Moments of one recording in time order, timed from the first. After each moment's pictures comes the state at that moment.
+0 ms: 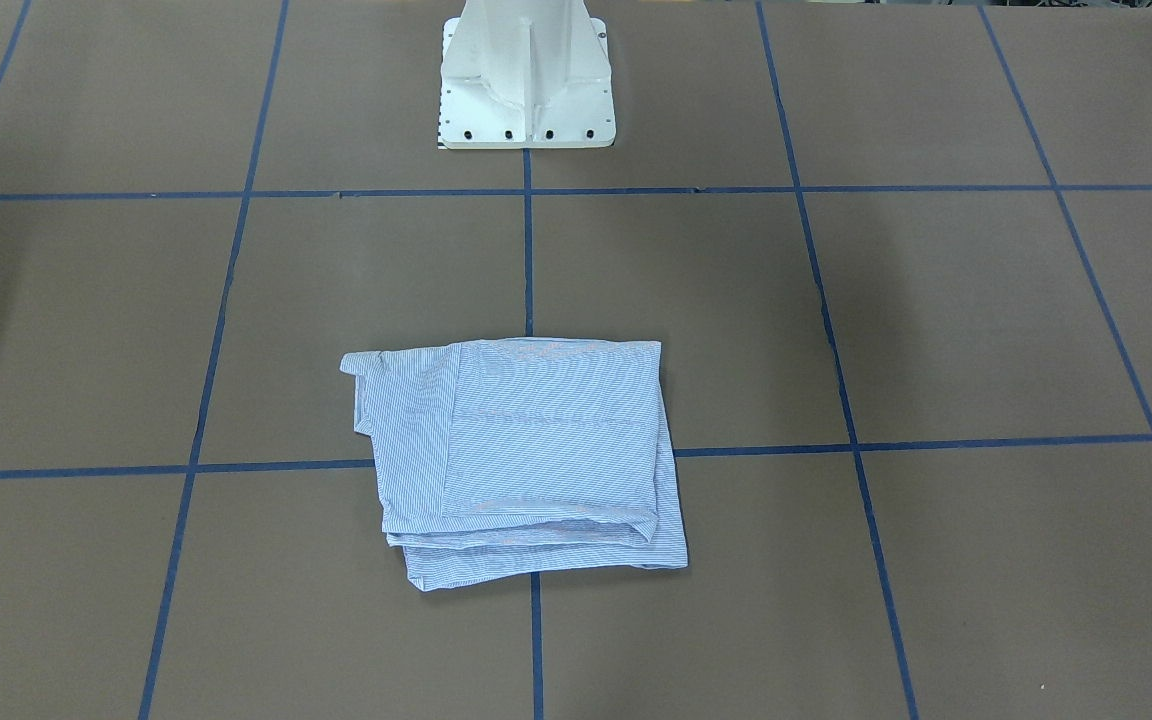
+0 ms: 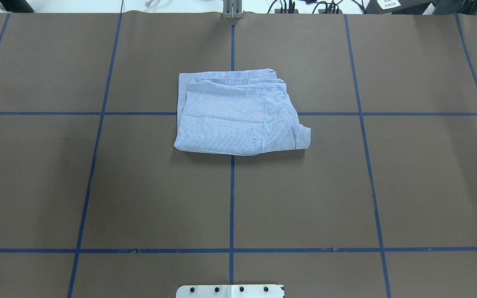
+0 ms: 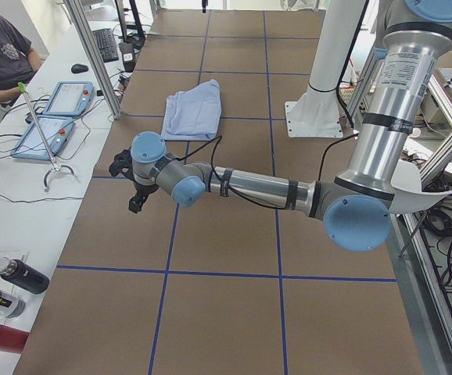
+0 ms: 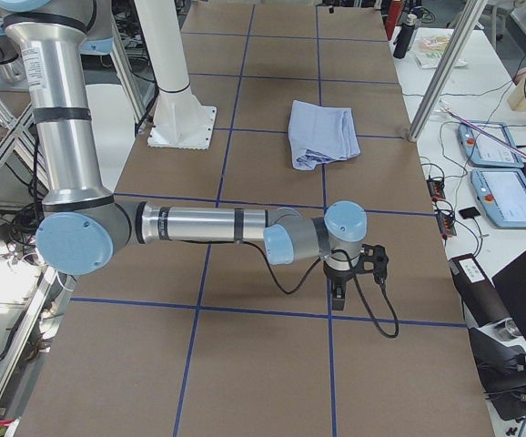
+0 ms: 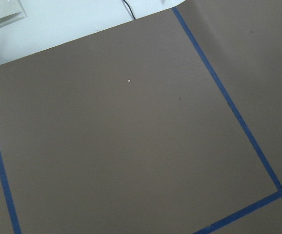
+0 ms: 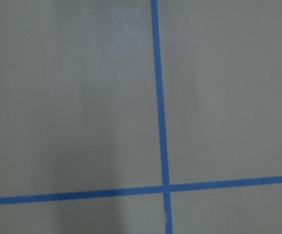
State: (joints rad) left arm -1.41 -1.80 -1.46 -2.08 -2.38 -0.17; right arm 1.51 -1.51 1.50 -1.34 2.29 0.27
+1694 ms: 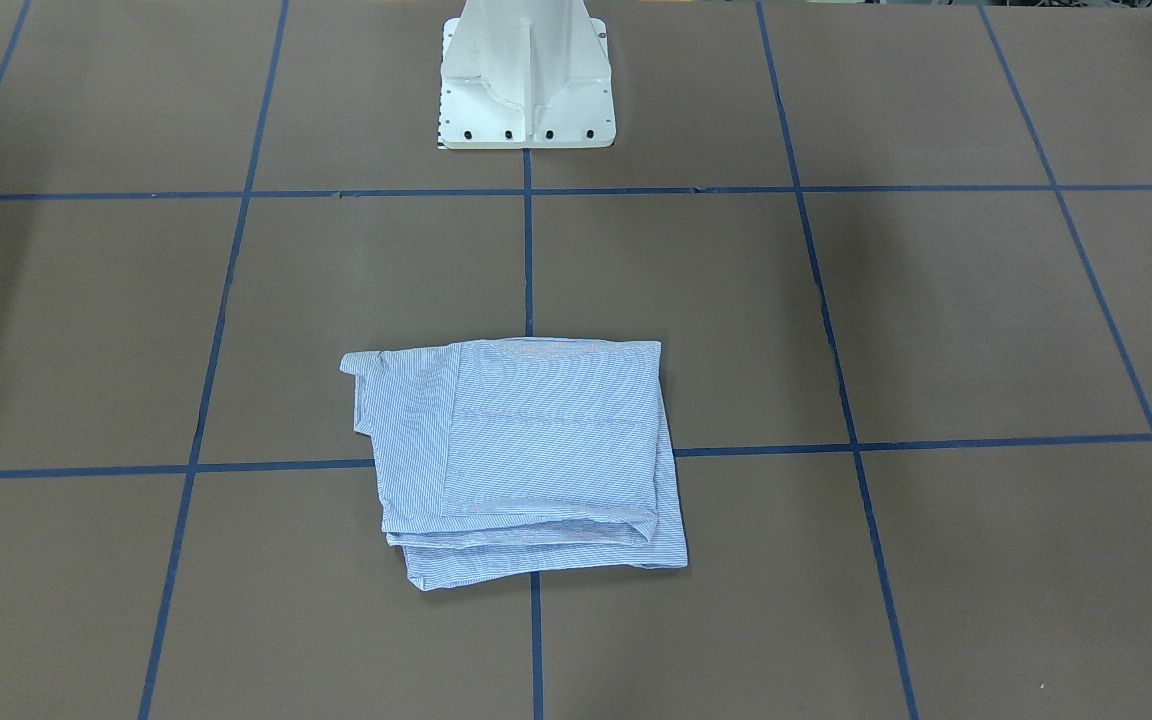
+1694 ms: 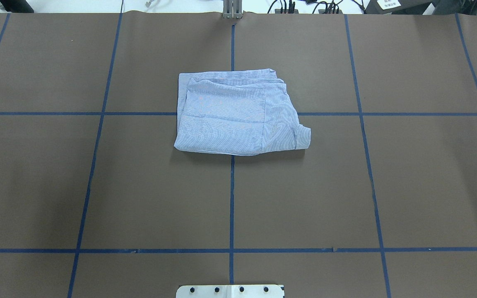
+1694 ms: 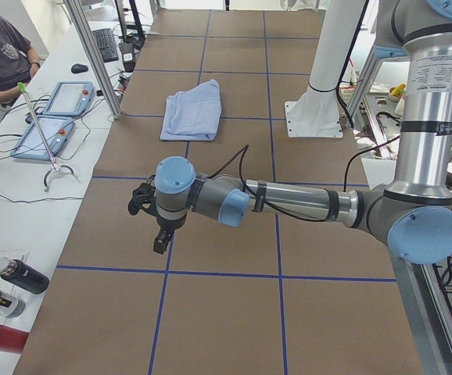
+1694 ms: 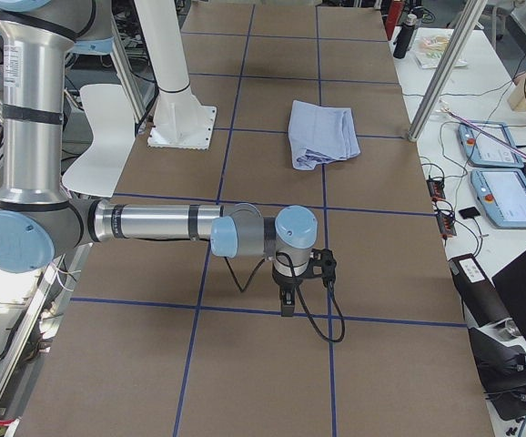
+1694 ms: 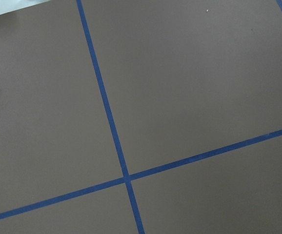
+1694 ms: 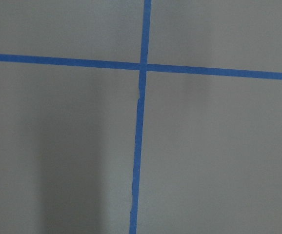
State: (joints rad) left arm -1.56 -1.60 -1.65 -1.81 -2.34 0.02; right arm 1.52 -1.68 1.70 -1.57 2.29 0.01
